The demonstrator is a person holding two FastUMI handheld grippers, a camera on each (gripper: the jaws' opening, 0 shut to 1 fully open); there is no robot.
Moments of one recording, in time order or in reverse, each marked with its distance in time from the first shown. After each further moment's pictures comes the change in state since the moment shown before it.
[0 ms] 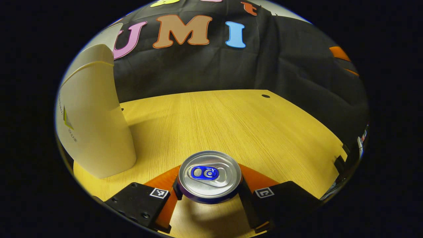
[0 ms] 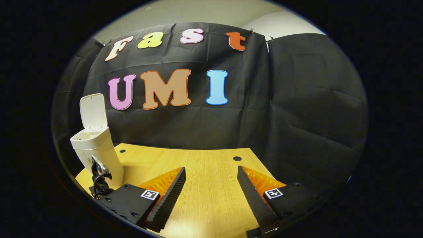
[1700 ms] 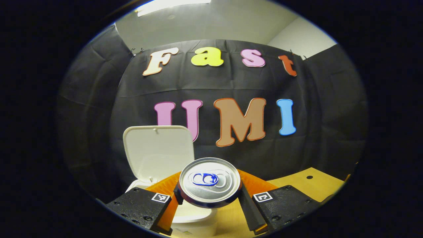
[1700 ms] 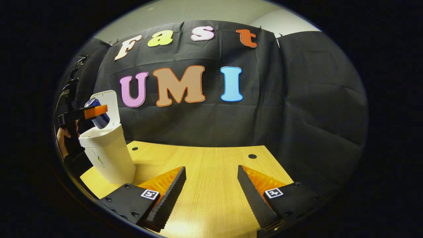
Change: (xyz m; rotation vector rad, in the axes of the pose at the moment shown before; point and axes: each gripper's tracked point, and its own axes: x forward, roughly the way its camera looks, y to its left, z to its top) left arm -0.146 0.196 0.290 -0.034 -0.604 0.415; right arm 0.010 0.036 -0.014 -0.007 0.026 0.110
